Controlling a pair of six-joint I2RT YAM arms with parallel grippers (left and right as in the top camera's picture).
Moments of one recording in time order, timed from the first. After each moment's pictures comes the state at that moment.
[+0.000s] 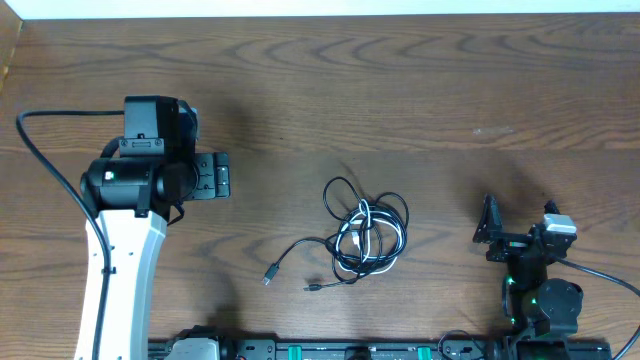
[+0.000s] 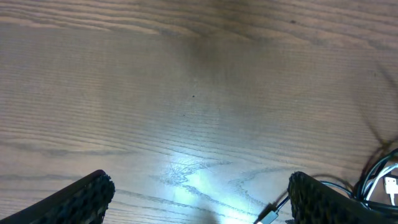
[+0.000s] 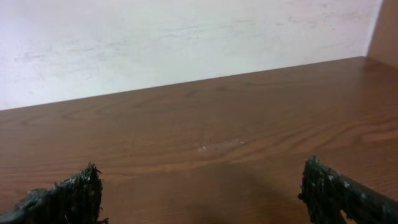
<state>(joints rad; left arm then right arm) 0.00 1.27 1.28 -1.16 -0.05 -0.03 0.00 0.01 0.01 -0.07 0.06 0.14</state>
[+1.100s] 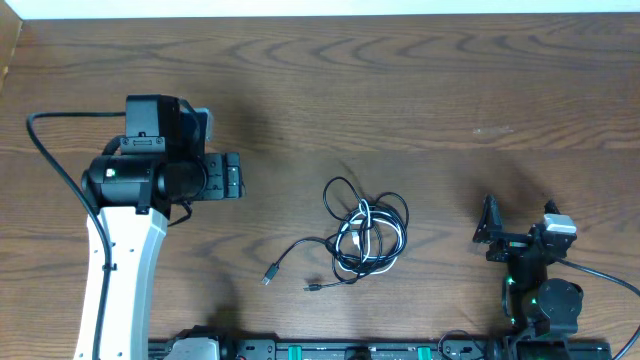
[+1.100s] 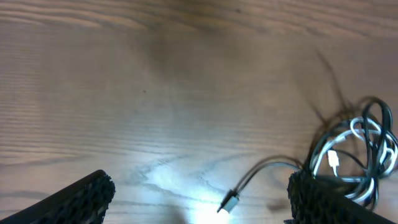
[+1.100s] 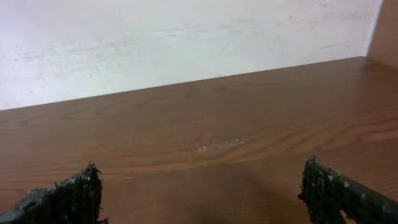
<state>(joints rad) 0.00 1.27 1.28 -1.18 0.13 -0.02 0.00 0.01 0.01 -0.07 0.06 0.14</state>
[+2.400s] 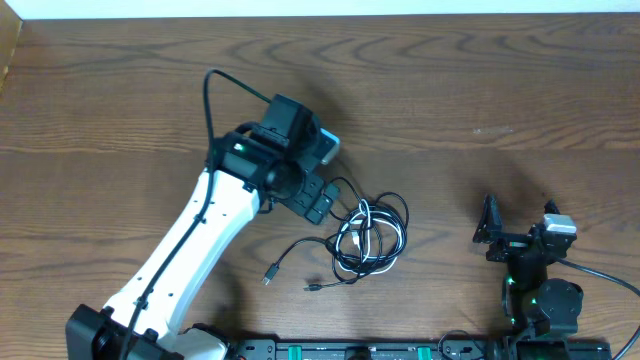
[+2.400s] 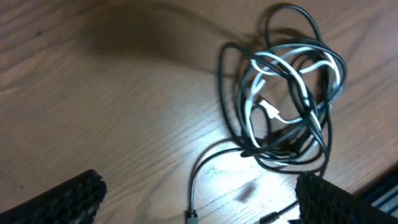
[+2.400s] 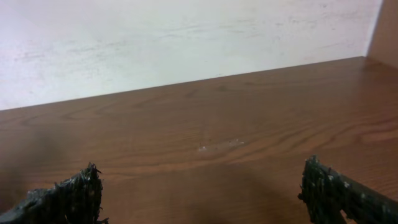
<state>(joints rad) -0.48 1.48 1.28 -1.07 0.18 0.15 0.00 0.01 0.01 -0.07 0.06 0.14</state>
